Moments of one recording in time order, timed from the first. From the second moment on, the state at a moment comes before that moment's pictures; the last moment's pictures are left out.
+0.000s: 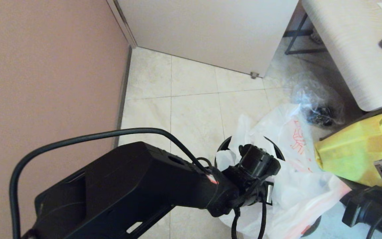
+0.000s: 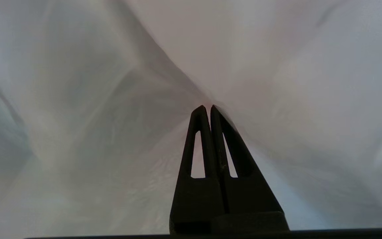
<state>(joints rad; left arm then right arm) -1.00 2.35 -1.56 -0.16 0.09 -0.42 0.19 1.48 -0.03 -1.24 0.23 0.11</state>
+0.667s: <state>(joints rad) -0.76 2.26 -1.55 -0.26 0.11 -0.44 0.19 1.49 -0.05 -1.24 0.23 0.11</state>
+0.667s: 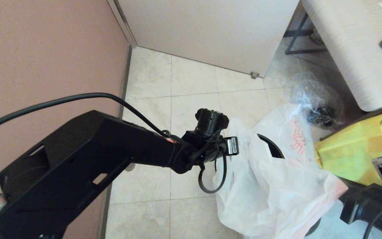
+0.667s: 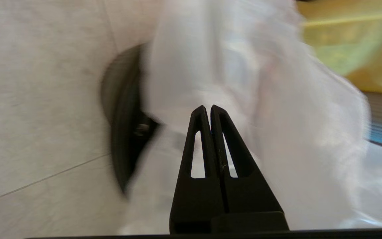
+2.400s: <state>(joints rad) -0.78 2.76 -1.96 -0.47 0.32 0.09 0.21 1.52 -0.13 -1.24 0.29 0.12</state>
